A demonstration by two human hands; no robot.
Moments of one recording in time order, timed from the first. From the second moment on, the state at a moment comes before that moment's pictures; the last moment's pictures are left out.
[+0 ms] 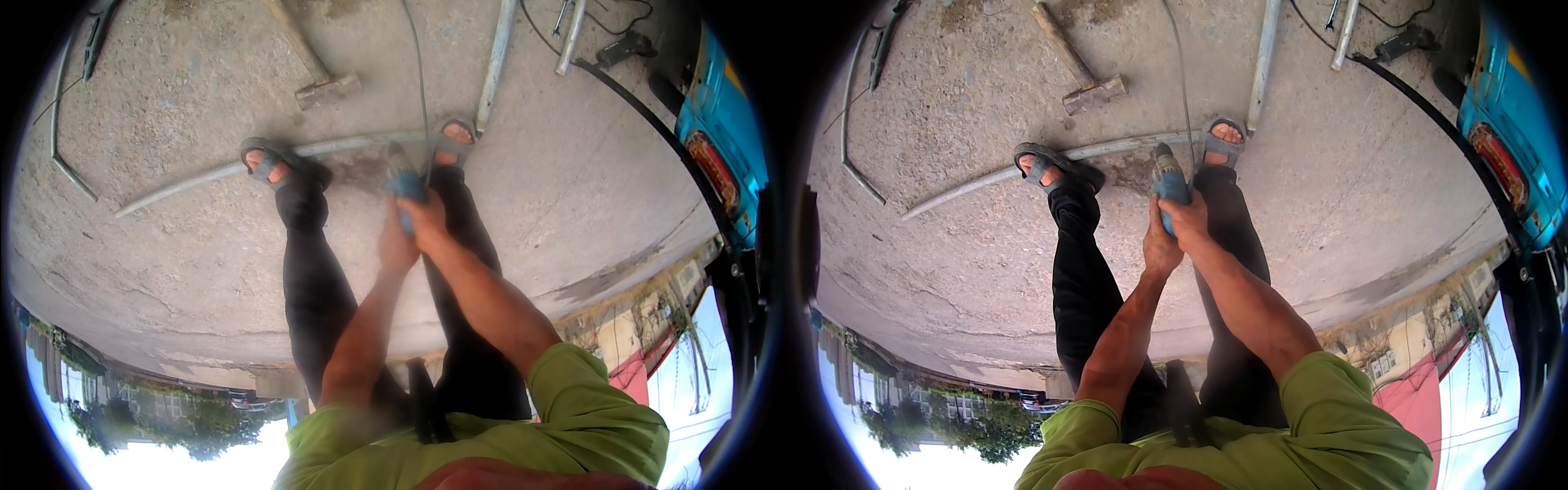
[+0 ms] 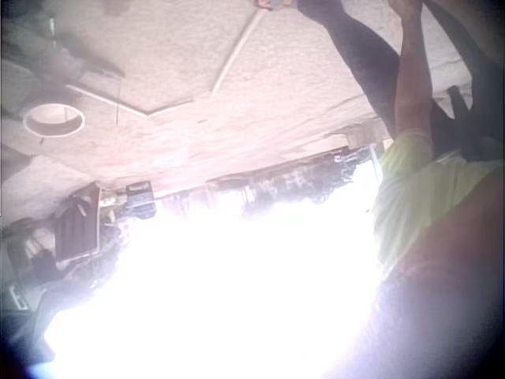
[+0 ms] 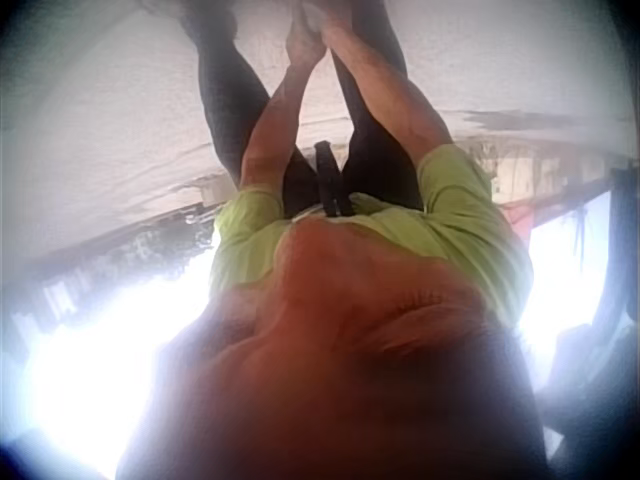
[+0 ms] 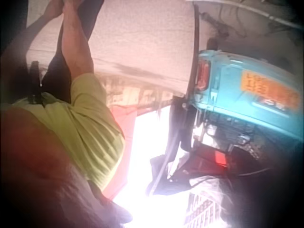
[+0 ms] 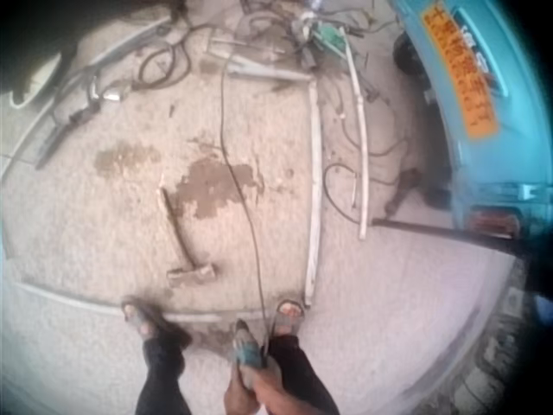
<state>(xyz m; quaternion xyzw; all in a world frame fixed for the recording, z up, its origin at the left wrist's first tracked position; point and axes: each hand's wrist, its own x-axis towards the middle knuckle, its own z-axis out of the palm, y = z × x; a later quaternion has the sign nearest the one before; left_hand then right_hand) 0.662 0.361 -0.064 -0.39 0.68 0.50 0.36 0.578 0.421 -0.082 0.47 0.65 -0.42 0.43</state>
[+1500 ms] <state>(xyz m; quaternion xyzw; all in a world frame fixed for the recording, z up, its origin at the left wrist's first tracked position) 0.645 0.373 -0.047 -0.41 0.70 0.51 0.29 0.550 0.416 -0.066 0.41 0.69 -0.37 0.46</state>
